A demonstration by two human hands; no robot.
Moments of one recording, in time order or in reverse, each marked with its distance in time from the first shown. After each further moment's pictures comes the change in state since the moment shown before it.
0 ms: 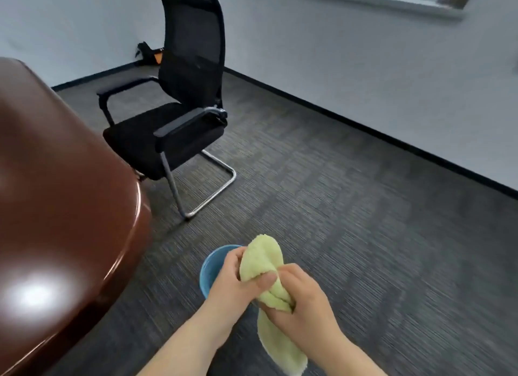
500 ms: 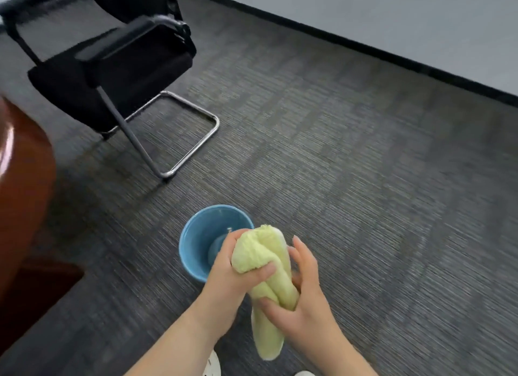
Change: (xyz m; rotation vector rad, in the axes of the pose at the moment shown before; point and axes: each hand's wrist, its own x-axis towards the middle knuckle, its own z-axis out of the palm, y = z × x) left_hand 0.119 -0.160 -0.012 -0.018 -0.069 -0.071; right_hand -0.004 0.172 0.119 0.553 -0.004 0.405
